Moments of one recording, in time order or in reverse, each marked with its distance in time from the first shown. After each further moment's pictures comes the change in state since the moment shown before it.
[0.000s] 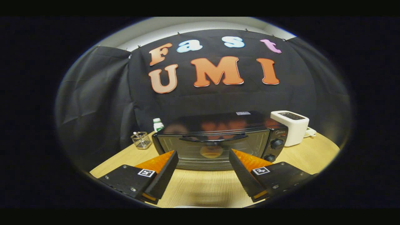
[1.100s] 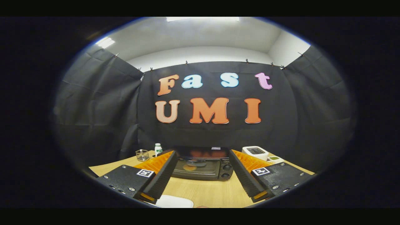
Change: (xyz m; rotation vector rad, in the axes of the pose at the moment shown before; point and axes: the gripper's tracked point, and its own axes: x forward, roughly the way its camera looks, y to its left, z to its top) arm -0.175 -0.071 0.105 -0.125 -0.301 -0.057
